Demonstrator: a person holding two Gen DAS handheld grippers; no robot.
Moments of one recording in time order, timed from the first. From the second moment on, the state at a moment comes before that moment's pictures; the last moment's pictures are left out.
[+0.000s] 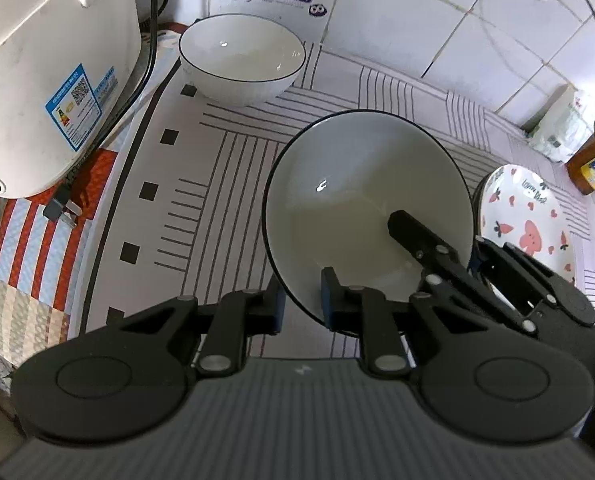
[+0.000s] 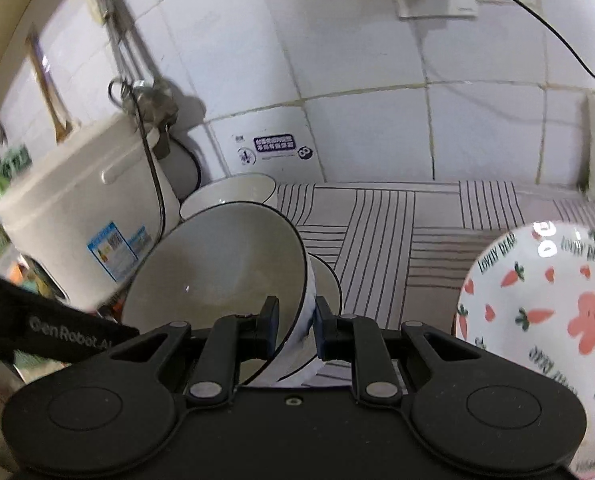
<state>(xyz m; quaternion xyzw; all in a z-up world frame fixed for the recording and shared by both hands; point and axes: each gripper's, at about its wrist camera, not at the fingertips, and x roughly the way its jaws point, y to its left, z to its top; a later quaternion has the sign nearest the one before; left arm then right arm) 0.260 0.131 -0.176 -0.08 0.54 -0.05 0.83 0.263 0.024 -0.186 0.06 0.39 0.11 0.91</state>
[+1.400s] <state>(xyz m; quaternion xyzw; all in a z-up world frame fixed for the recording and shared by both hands) 0.288 0.148 -0.182 -0.07 0.56 -0.08 0.82 0.274 0.041 -0.193 -0.08 0.38 0.10 0.92</state>
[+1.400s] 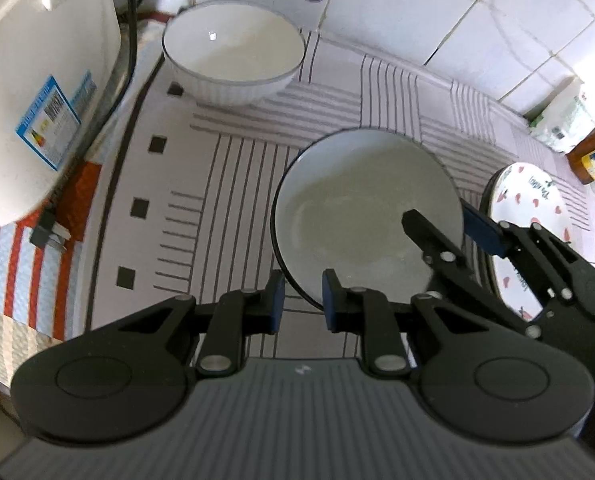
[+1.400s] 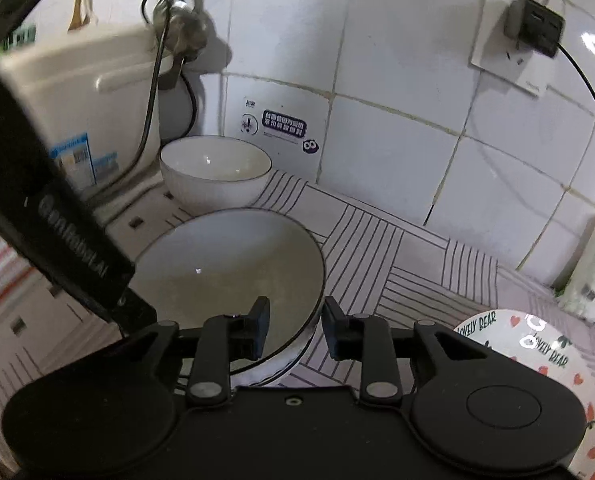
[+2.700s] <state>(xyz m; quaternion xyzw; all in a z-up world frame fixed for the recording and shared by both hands) 0.365 0.231 -0.195 -0.18 0.41 -0.01 0.90 0.471 0.036 -0.214 0.19 0.54 0.20 0.80</state>
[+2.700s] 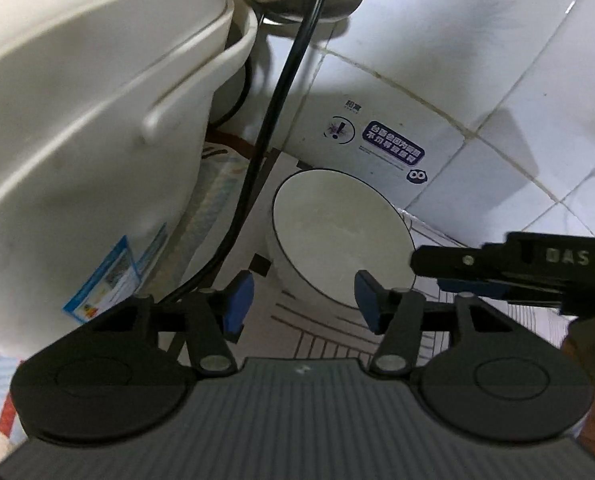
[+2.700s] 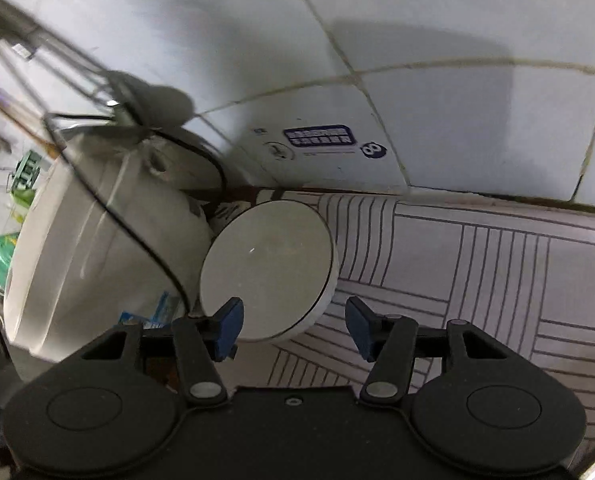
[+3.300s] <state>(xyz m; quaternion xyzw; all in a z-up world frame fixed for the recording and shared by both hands) 0.376 0.223 -0.216 -0.18 0.42 0.00 0.89 0.490 0.065 -0.244 0.09 0.53 0.20 0.82</state>
